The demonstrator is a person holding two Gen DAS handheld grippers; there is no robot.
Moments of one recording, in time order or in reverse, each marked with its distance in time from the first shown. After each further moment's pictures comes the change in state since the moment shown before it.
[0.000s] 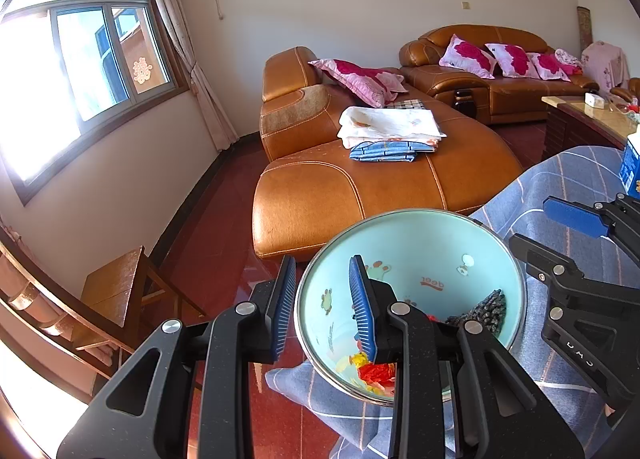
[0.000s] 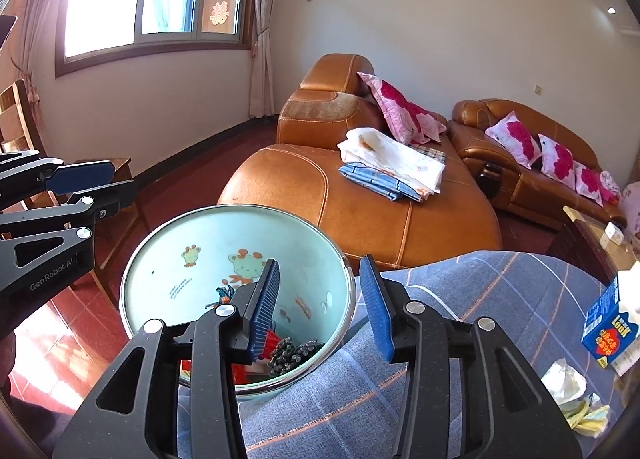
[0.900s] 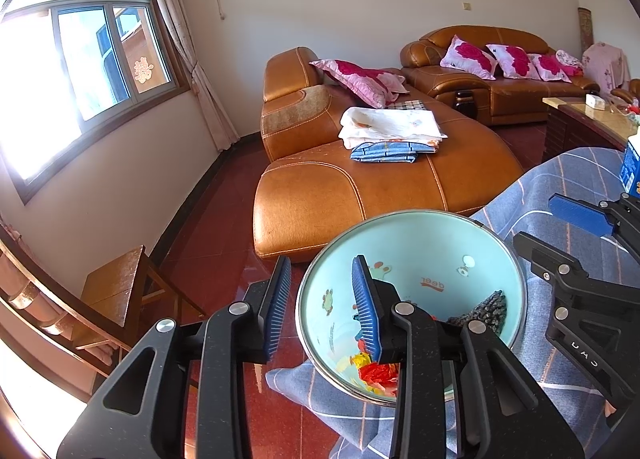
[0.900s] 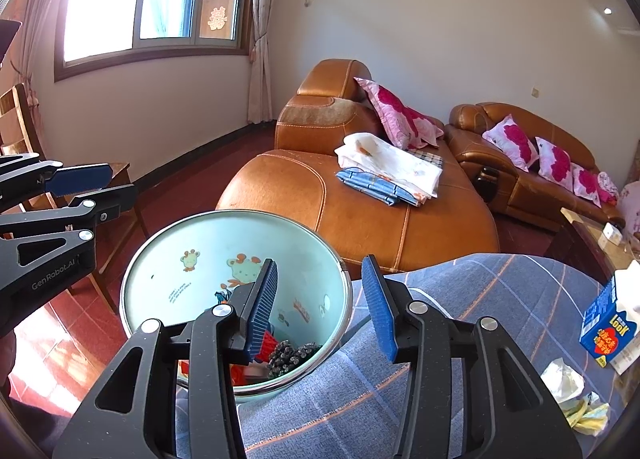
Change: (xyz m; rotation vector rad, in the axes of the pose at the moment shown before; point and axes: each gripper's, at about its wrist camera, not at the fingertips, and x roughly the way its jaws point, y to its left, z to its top) left arm 0.000 0.001 -0.003 -0.002 -0.002 0.002; right arm -0.004 -0.002 0.003 0.007 -0.015 -0.006
